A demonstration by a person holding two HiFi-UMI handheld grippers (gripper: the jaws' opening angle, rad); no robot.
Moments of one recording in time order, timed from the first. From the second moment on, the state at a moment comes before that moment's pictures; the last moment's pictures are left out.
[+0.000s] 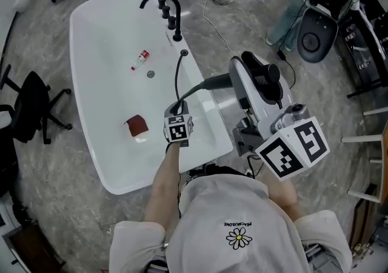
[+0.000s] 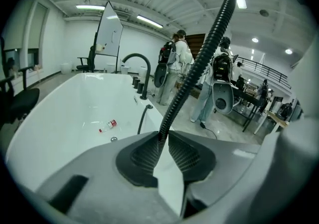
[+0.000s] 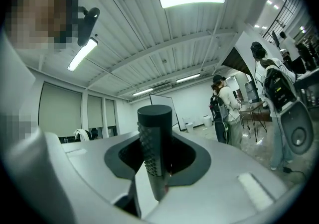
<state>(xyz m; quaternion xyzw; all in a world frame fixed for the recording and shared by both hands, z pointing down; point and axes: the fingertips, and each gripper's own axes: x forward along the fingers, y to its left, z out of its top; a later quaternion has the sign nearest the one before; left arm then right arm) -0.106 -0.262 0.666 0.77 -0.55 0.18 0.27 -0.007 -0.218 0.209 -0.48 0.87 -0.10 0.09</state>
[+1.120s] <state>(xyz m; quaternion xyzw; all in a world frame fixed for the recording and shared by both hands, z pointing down) -0.055 -0.426 0.224 0.83 -0.52 -0.07 -0.17 0.076 -0.219 0.164 -0.54 0.82 -0.04 0.19</state>
